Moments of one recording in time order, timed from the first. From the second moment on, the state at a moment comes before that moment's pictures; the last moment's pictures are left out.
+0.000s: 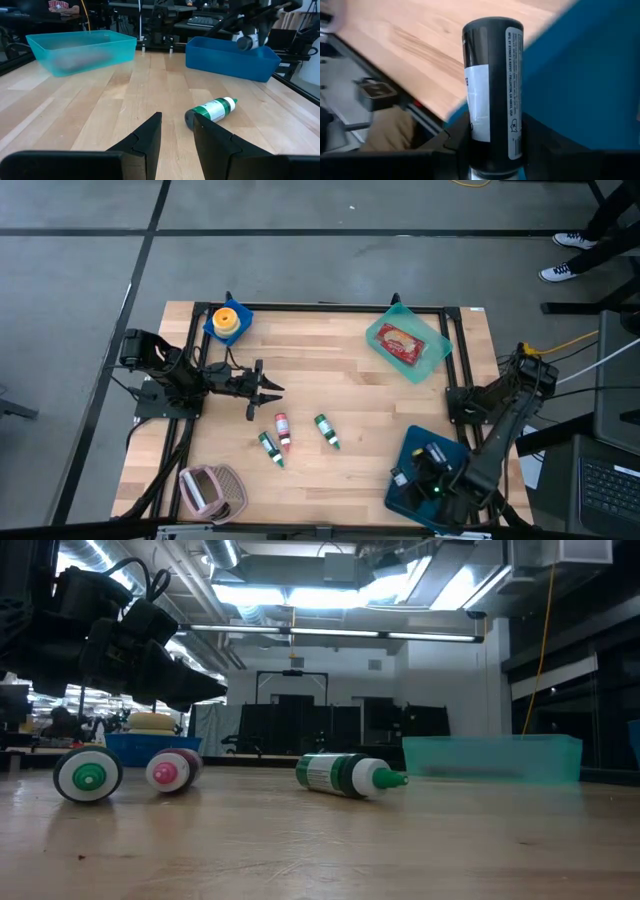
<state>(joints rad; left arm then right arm) 0.11 1.57 0.01 1.45 0.15 -0.06 1.07 1.62 1.07 -0.70 0.46 2.16</state>
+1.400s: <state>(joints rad) 0.11 1.57 0.01 1.43 0.15 -0.06 1.01 1.72 1.33 -1.20 0.37 2.19</state>
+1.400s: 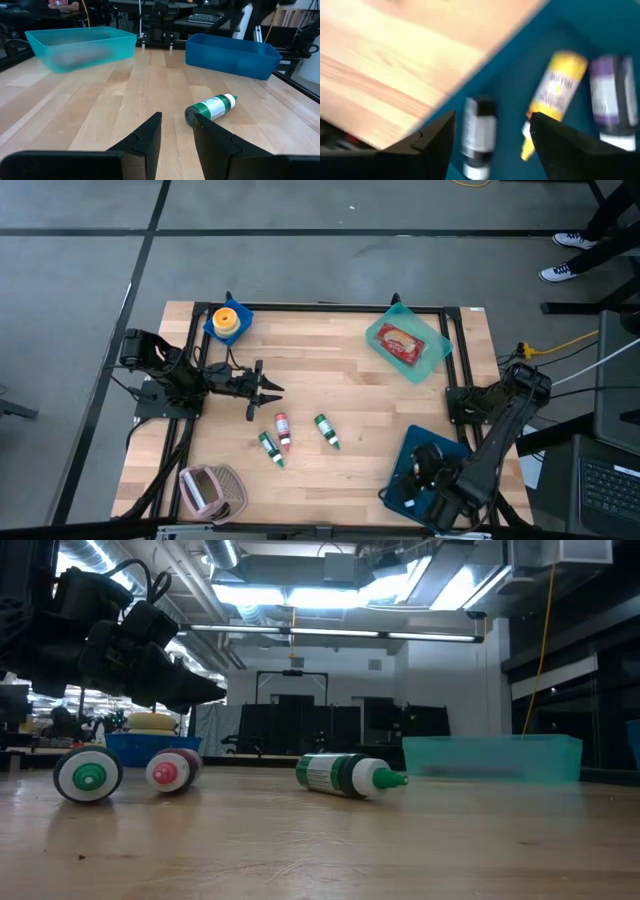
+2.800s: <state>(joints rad) 0.11 1.57 0.01 1.44 0.16 -0.05 0.30 2.07 1.50 -0.67 0.24 0.88</state>
